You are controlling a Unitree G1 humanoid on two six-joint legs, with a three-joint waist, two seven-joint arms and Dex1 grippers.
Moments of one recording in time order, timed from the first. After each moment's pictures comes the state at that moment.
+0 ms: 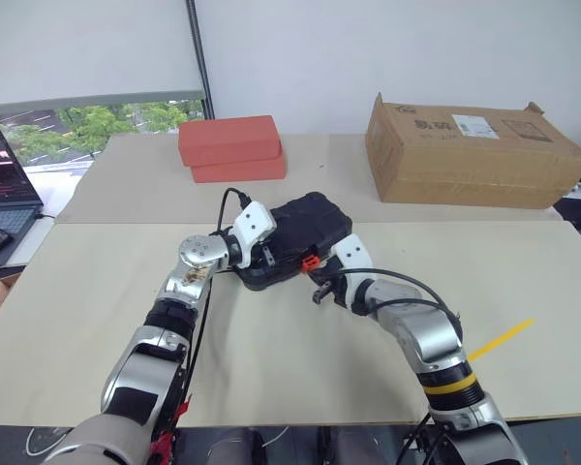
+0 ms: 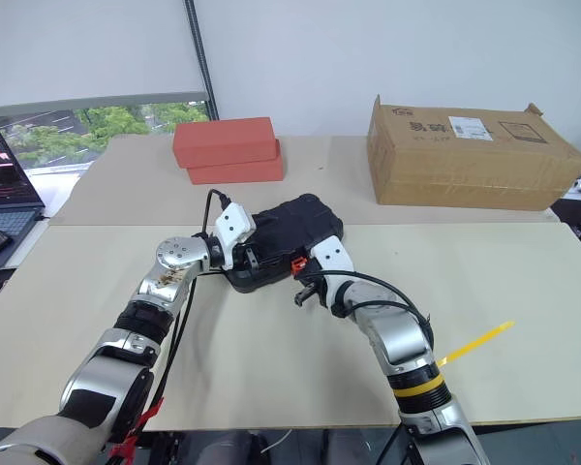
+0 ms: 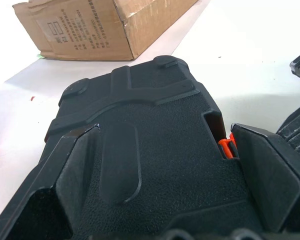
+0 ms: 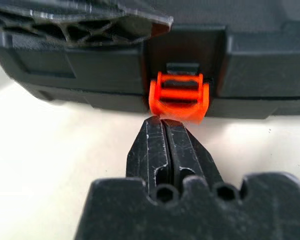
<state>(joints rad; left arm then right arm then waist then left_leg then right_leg) -0.78 0.30 -0.15 0.67 -0.06 -0.15 -0.89 -0.44 -0.25 0.21 -0.13 0.16 0.76 0.43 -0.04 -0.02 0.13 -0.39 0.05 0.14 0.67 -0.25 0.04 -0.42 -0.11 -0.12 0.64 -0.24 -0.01</state>
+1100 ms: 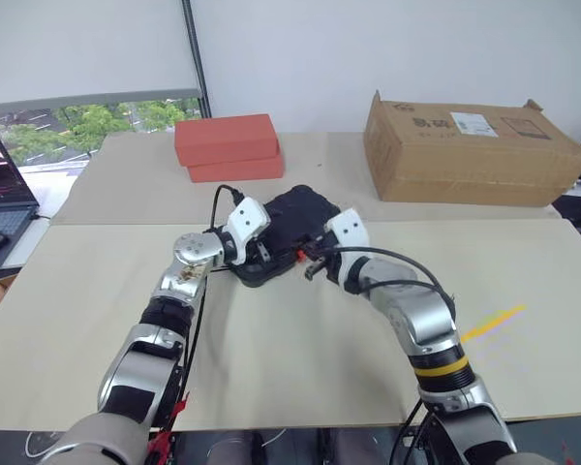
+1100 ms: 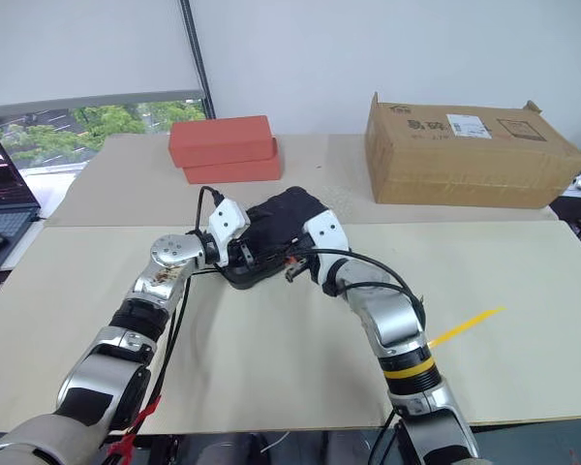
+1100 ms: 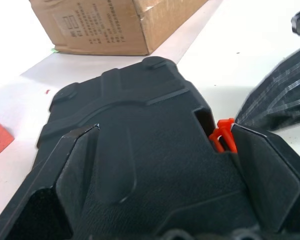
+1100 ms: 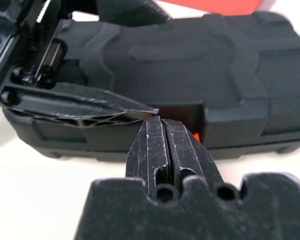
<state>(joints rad) -0.78 0.32 -0.14 0.69 -0.06 -0.15 -0.88 -0.54 -0.21 0.18 -0.13 0.16 0.72 0.39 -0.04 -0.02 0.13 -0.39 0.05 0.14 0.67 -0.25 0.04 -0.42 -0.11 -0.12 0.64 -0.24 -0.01</state>
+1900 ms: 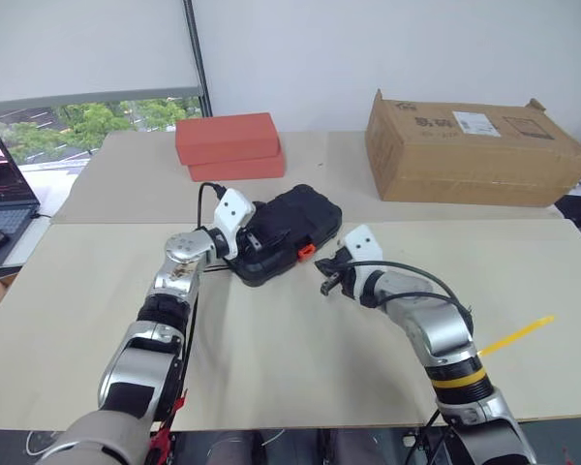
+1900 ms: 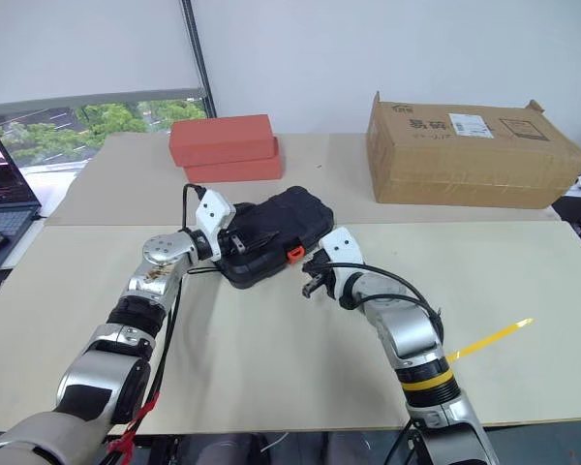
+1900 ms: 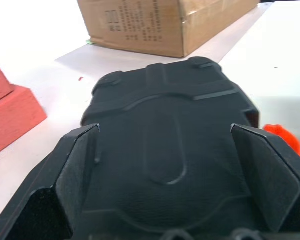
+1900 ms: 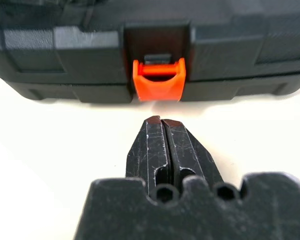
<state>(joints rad) -0.83 0.32 -0.06 0.79 -0.10 -0.14 -0.79 -0.46 -0.28 0.19 -0.10 0.16 0.72 0.45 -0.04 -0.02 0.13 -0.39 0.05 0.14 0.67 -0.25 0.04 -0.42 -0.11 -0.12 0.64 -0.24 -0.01</state>
